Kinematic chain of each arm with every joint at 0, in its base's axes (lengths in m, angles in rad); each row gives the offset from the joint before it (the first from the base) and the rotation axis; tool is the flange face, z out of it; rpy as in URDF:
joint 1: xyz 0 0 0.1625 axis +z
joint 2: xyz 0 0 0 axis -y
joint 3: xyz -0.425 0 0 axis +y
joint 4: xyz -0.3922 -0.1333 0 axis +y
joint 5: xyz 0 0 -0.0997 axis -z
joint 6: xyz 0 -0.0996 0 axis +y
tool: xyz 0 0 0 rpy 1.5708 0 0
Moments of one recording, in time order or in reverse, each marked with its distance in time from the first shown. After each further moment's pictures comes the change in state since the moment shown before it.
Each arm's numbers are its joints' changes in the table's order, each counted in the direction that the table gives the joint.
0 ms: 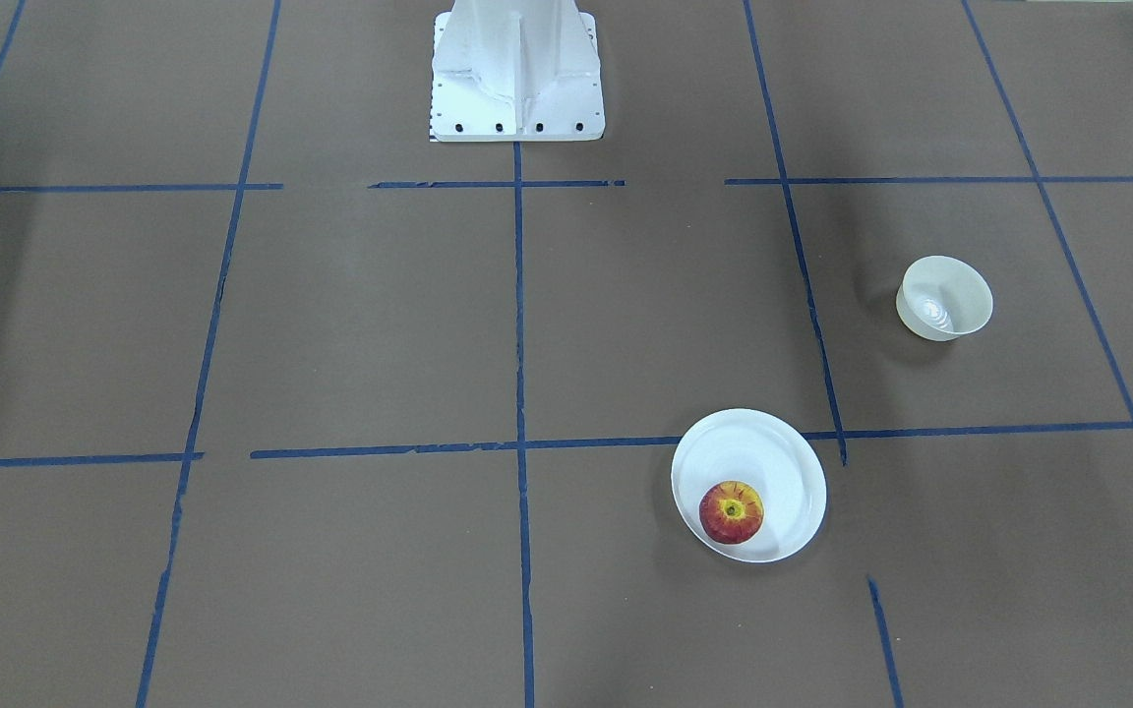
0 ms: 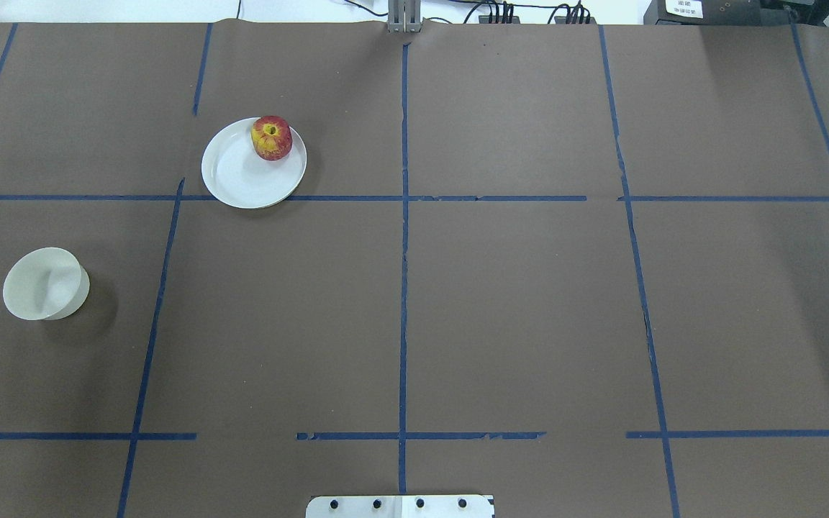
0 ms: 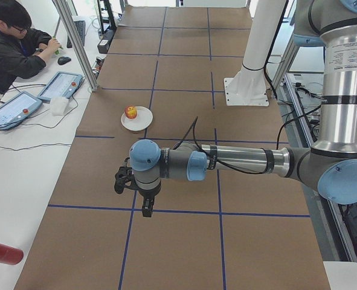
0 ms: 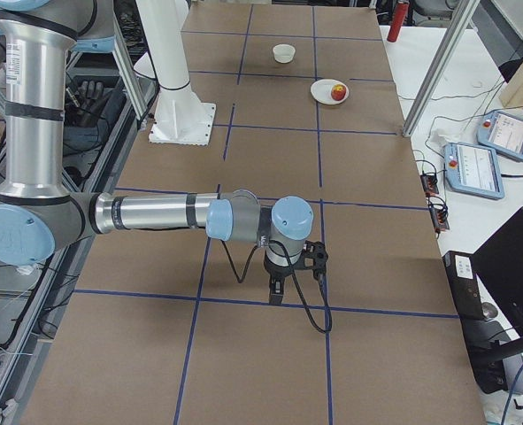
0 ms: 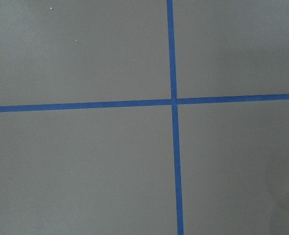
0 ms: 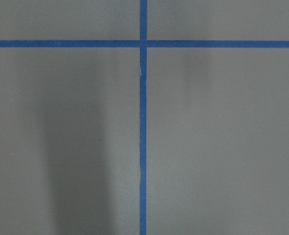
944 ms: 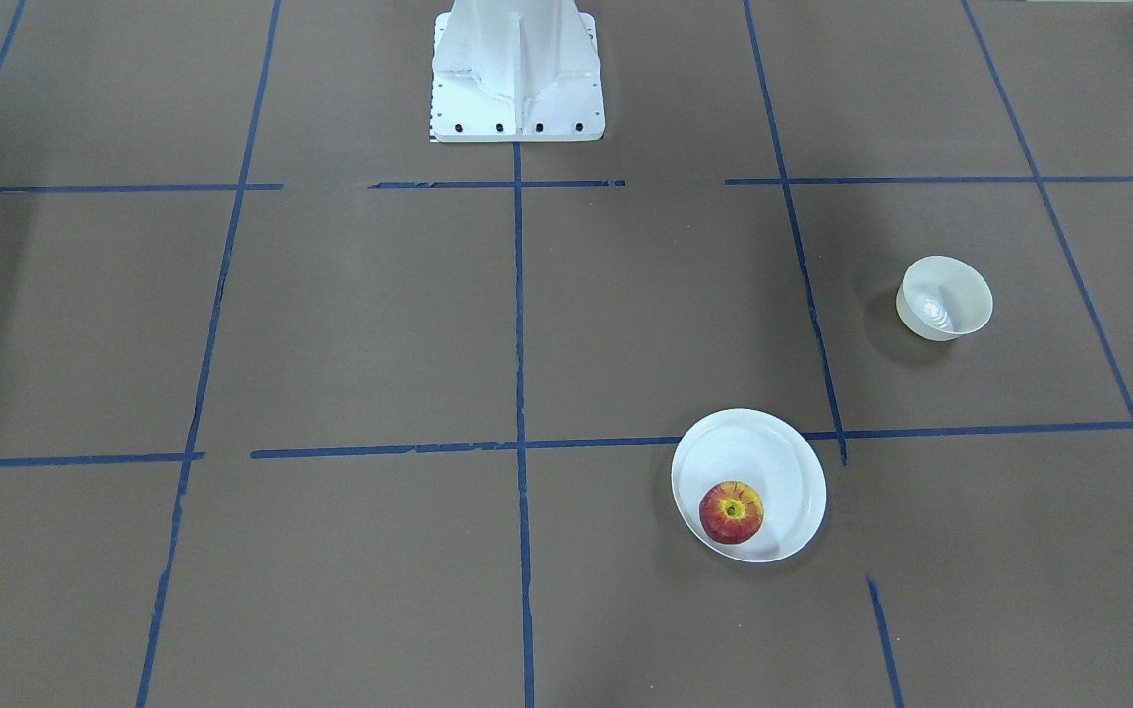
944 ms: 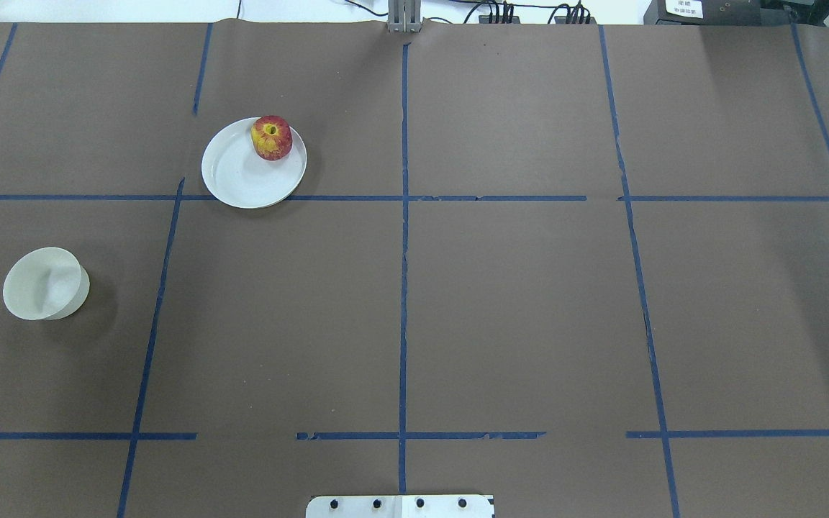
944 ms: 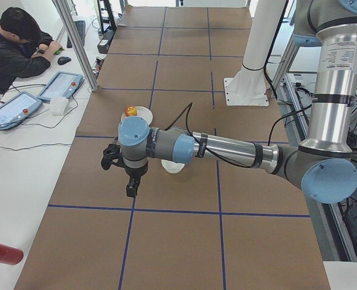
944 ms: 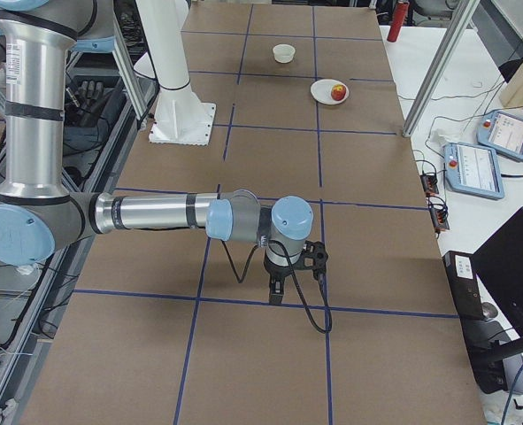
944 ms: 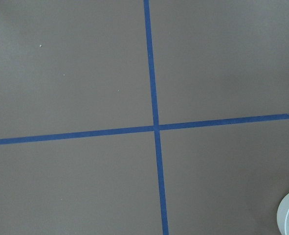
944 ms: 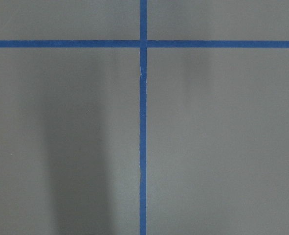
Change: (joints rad) left arm 0.056 -0.118 0.034 0.011 0.006 0.043; right arm 0.000 0.000 0.000 -0.001 0.000 0.000
